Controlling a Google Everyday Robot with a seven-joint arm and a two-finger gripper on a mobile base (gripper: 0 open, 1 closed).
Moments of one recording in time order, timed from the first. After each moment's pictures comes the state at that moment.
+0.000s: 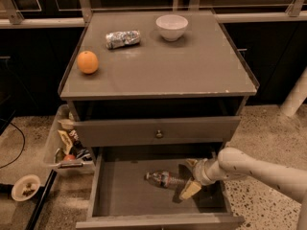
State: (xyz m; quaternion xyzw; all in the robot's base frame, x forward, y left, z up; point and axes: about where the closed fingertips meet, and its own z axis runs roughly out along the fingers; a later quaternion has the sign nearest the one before) arm 0.540 -0.160 0.389 -0.55 0.77 0.18 0.28
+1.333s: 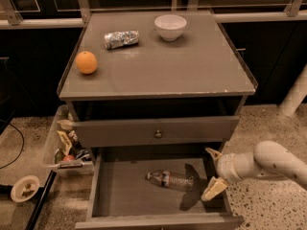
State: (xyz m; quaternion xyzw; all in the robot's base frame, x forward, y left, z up) arm 0.504 -0.212 0.492 -0.56 0.74 0.19 0.32
